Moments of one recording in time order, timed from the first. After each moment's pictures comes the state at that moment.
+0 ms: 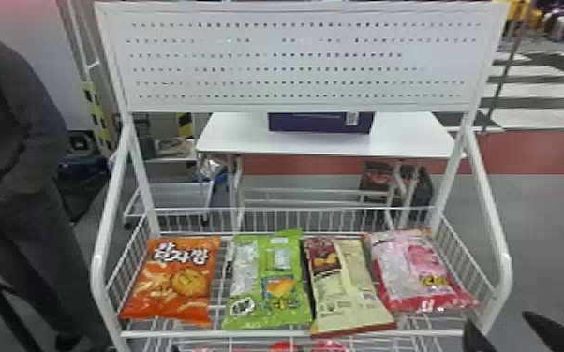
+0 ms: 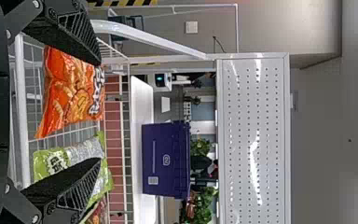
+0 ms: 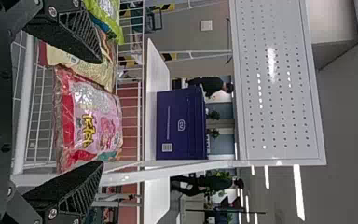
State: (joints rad) left arm 0.84 0.29 -0.17 -2.26 0.02 -0.18 0.31; right arm 0.69 -0.42 -0.09 -2.14 -0.42 -0.08 0.06
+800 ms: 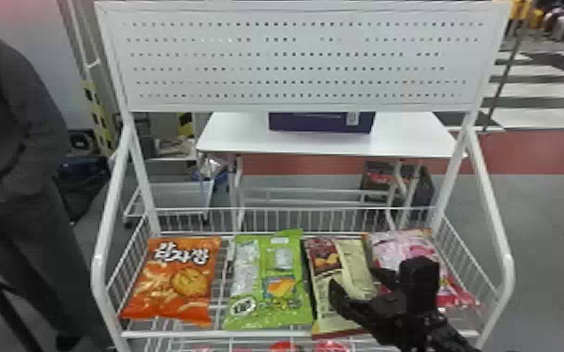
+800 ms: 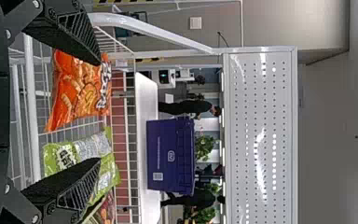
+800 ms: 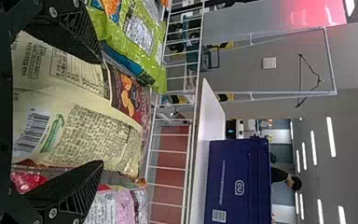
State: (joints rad) left arm 0.84 0.29 -0.19 -2.25 0.01 -0.18 0.31; right arm -0.04 -0.28 0.32 -1.58 -0.30 0.27 0.06
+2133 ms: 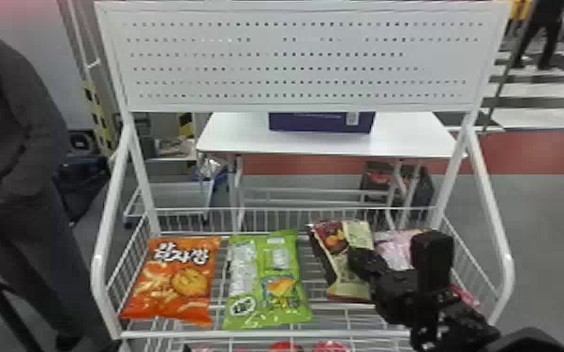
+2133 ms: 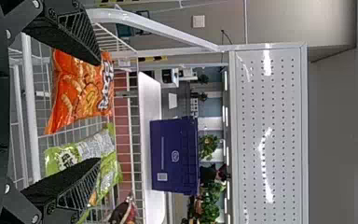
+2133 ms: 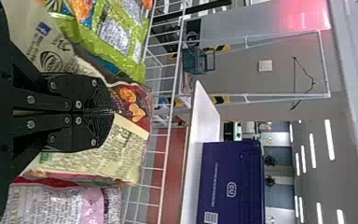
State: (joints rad) left arm 0.78 0.30 -0.19 -2.22 0.03 -0.13 0.30; right arm -0.04 -0.32 0.29 -1.76 -0.35 0.40 0.04
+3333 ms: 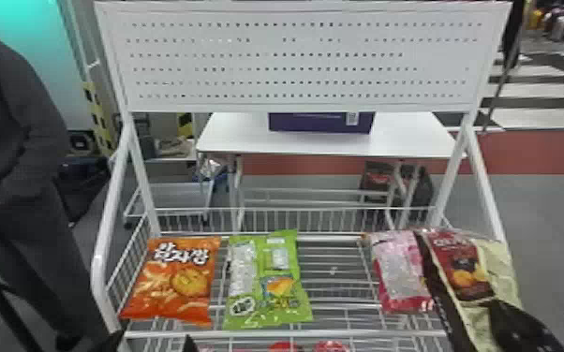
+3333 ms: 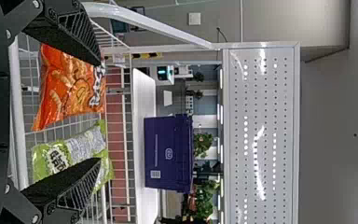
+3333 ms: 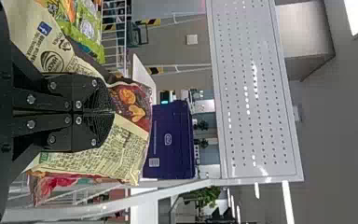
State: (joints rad) left arm 0.76 0.31 -0.20 -2.23 0.05 -0.14 0.30; right arm 0.81 -0.41 -0.12 -2.25 -0.44 -0.14 0.06
